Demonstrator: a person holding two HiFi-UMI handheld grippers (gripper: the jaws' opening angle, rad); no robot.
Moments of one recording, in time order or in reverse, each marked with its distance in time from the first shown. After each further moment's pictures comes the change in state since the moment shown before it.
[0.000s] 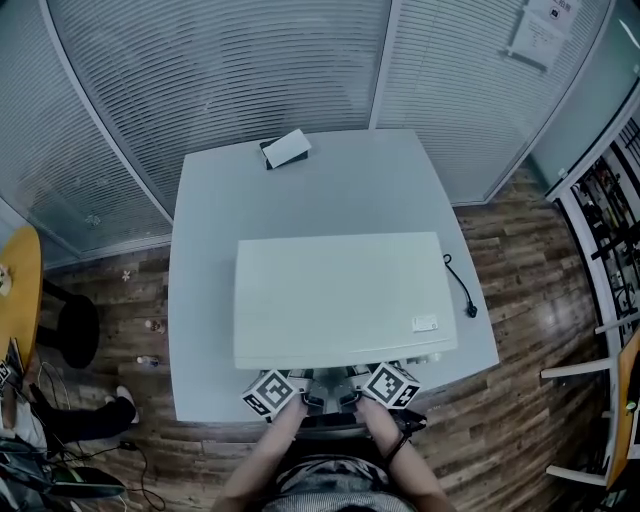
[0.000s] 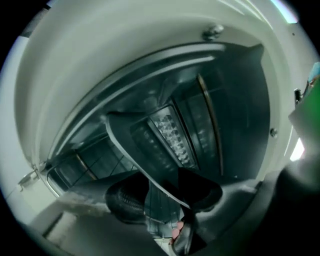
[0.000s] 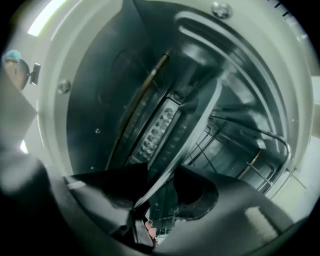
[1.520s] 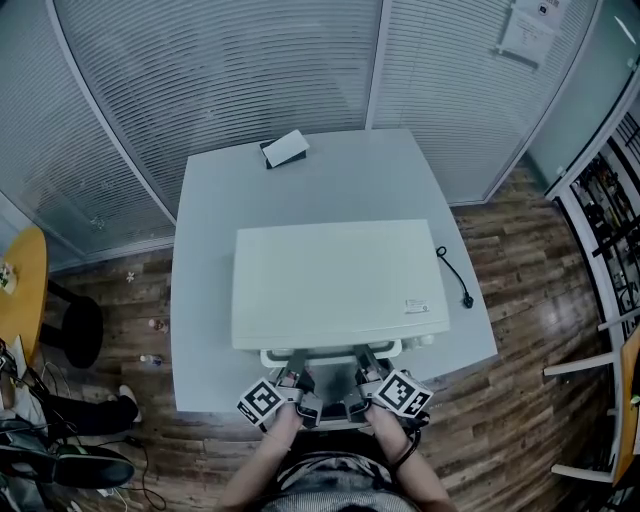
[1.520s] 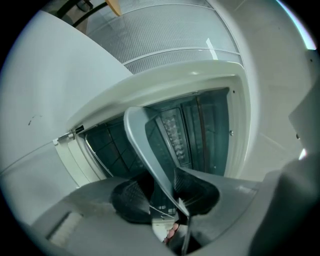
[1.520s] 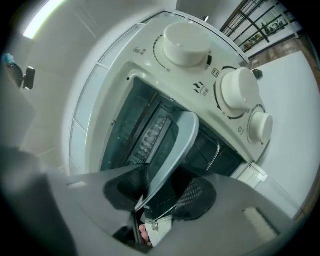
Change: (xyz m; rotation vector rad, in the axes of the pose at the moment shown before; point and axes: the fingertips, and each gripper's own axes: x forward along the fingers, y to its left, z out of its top) left arm -0.053 -0.005 -0.025 -0.187 0.013 -0.019; right arm -0.064 -0.007 0.000 0.039 -0.005 -0.057
